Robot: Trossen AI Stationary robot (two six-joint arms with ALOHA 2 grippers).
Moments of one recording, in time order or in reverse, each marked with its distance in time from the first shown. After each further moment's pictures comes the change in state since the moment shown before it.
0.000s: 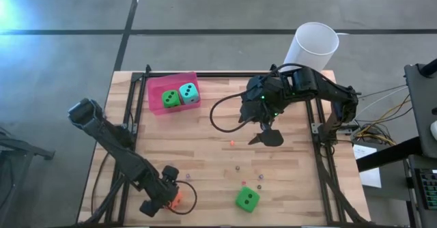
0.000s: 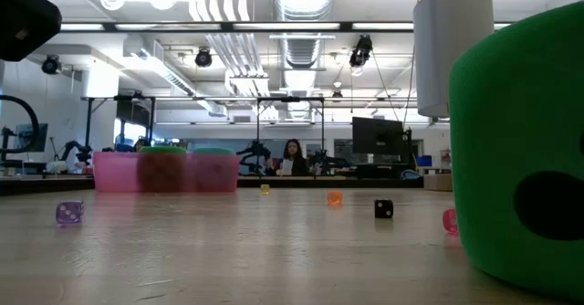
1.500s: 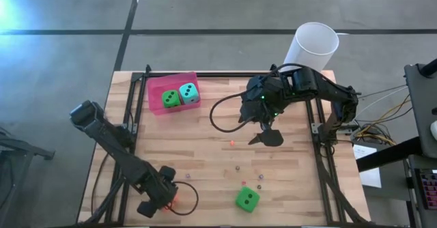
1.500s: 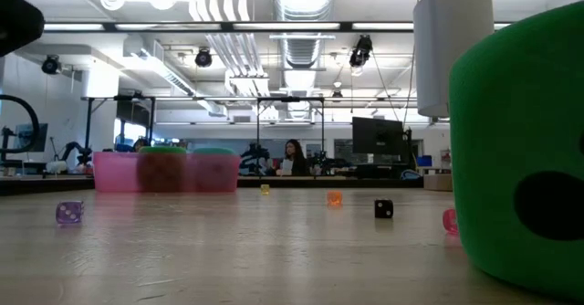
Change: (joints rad) left arm 0.000 0.037 0.071 -0.148 0.064 -0.045; right arm 0.000 0.000 0.000 0.000 0.000 0.000
